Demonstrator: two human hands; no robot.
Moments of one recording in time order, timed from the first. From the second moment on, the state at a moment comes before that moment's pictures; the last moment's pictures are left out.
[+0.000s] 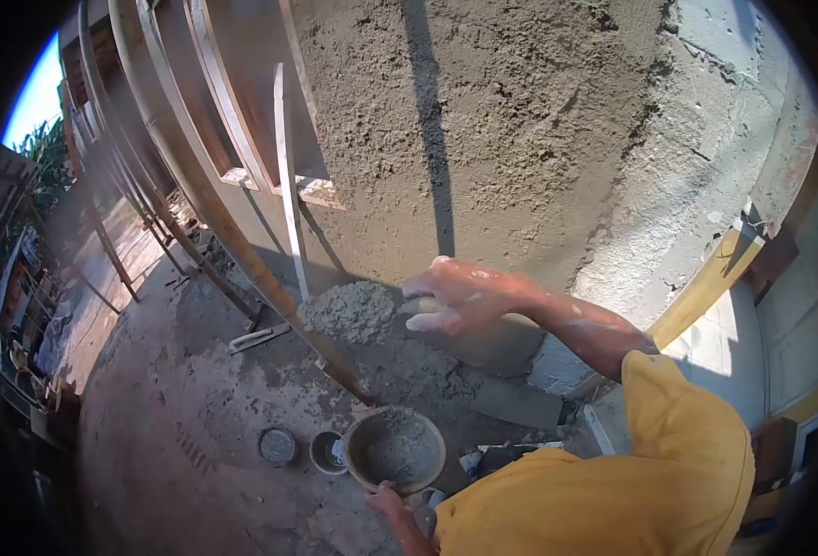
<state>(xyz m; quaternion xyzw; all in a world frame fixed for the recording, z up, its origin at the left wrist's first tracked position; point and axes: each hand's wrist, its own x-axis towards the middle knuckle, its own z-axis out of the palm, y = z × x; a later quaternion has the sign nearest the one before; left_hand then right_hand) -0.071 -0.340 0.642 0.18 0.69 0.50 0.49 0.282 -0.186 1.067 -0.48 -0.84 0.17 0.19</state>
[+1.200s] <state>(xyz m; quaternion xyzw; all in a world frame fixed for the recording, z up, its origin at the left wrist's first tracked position) -0.036 -0.275 0.786 0.52 0.62 0.40 0.43 0.207 -0.241 0.762 -0.52 -0.85 0.09 0.04</state>
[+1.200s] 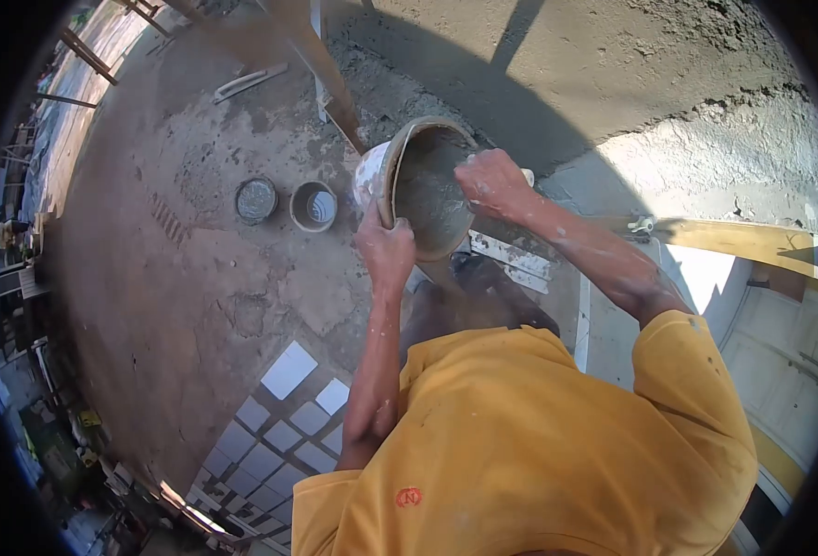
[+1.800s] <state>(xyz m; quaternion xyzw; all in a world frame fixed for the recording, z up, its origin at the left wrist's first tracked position) -0.112 -0.301 0.646 0.22 0.67 0.52 0.48 0.228 -0.185 1.051 -0.46 -0.83 0.26 0.17</state>
